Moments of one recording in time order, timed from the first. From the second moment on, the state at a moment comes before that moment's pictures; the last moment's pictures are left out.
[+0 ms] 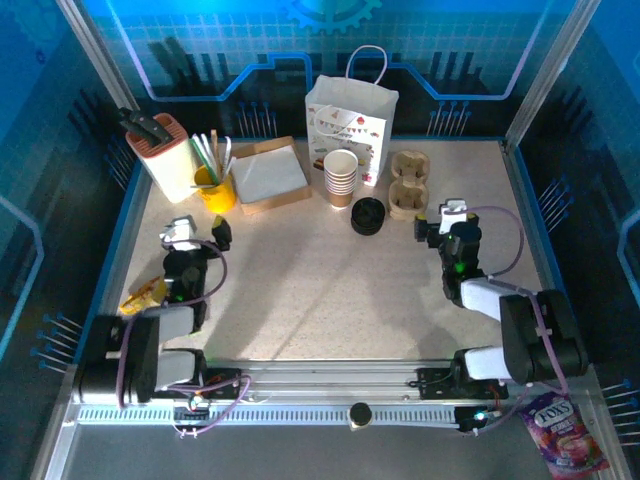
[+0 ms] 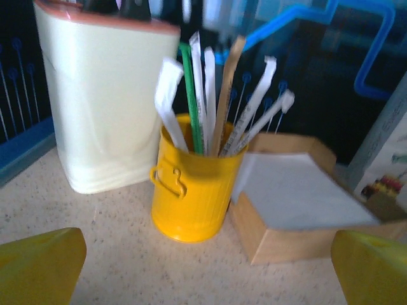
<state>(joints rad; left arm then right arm) 0.04 1.18 0.17 0.96 -0.12 -0.22 0.09 1.33 0.39 0.66 0.21 -0.03</state>
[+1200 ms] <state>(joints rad) -0.33 1.33 1.01 -0.19 0.15 -0.43 0.37 1.37 1.30 -0.51 0.11 0.22</state>
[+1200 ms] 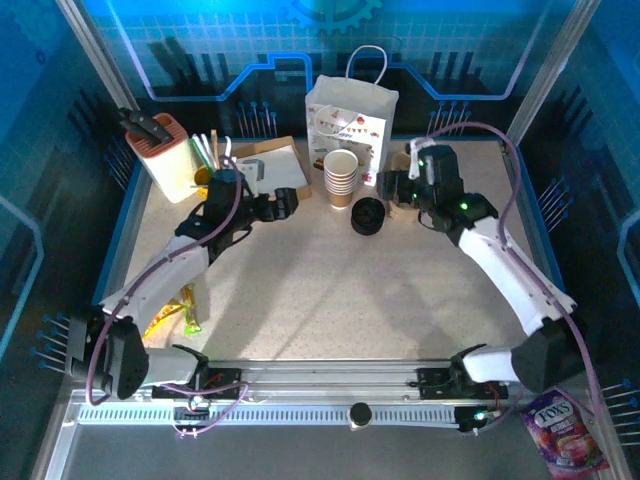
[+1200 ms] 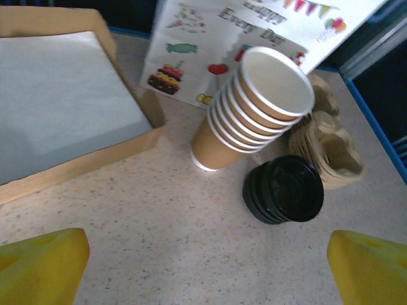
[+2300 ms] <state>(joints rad) -0.40 1.40 1.14 -0.35 0.16 -0.34 0.41 2.21 2.23 -0.91 0.07 0.25</state>
